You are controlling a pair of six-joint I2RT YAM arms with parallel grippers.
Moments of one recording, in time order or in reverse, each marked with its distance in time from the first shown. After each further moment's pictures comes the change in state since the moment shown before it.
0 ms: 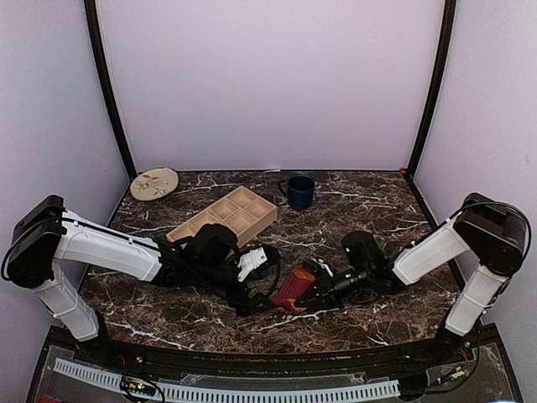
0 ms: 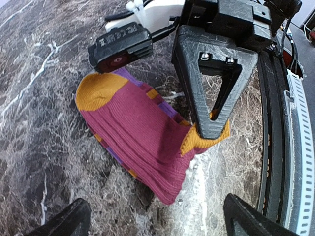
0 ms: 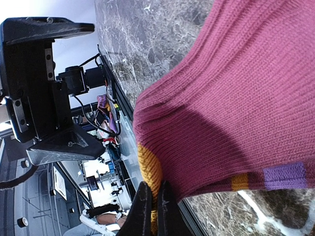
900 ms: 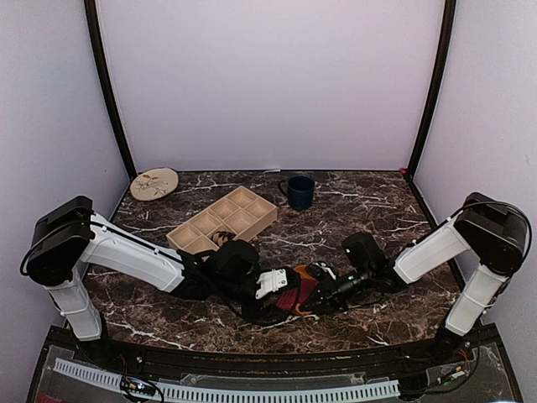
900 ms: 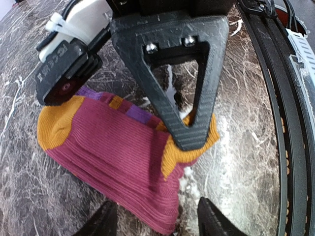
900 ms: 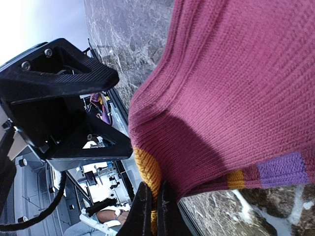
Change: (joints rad) left arm -0.098 0.151 0.061 0.079 -0.069 0.212; right arm -0.024 -0.003 0.000 -0.104 -0.037 -0.069
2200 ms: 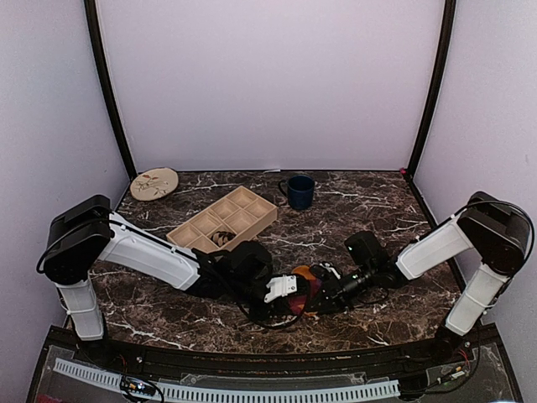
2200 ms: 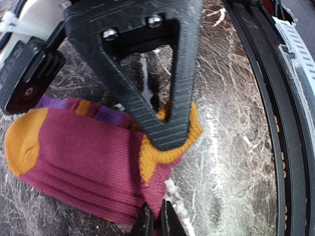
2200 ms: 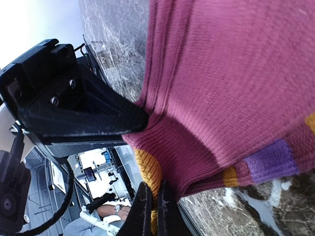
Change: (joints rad) left arm -0.002 0.106 0.095 -0.046 0.091 0.042; right arm -0.045 -0.014 0.009 -0.121 -0.044 -0.087
